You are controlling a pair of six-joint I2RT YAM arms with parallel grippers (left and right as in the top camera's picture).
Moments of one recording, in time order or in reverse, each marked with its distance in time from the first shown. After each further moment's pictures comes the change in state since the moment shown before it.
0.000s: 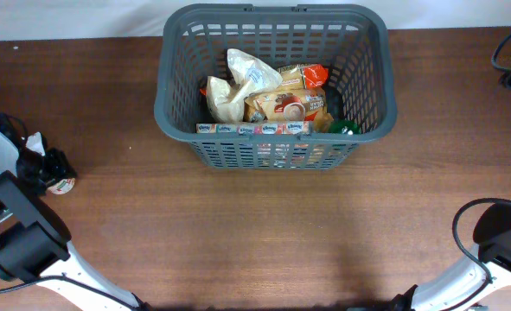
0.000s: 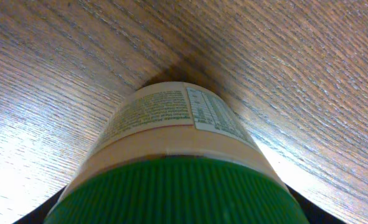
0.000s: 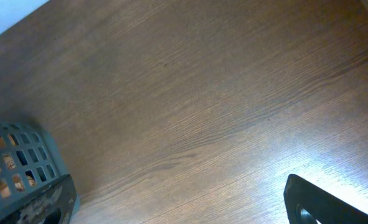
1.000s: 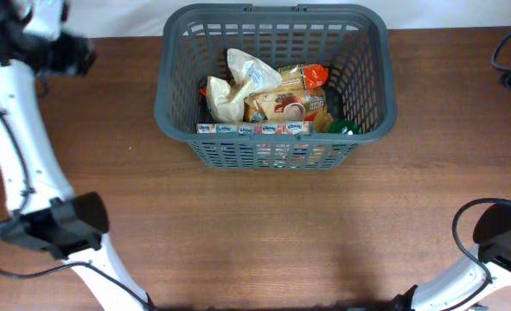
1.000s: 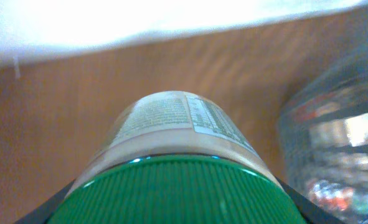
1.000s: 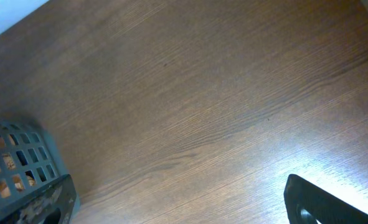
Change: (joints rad) left arm -0.397 0.002 1.044 -0.442 0.174 0.203; right arm 0.000 0.000 0.000 0.000 0.000 0.000
